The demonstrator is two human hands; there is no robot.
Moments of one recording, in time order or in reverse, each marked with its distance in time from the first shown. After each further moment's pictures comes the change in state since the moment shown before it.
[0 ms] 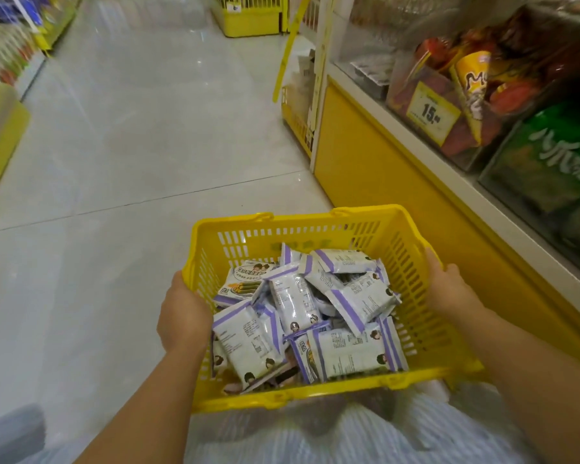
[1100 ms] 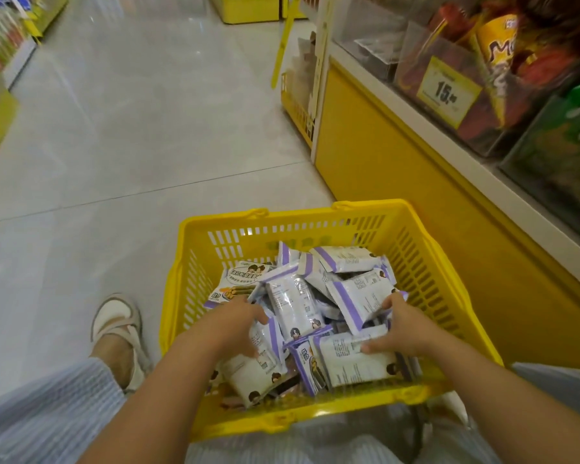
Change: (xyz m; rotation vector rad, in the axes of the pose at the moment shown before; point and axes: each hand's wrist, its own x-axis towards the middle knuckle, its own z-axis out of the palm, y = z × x) left_hand -0.011 0.029 0.027 0.596 -0.844 0.614; right_hand -0.003 -0.014 0.072 0.250 -0.380 -0.148
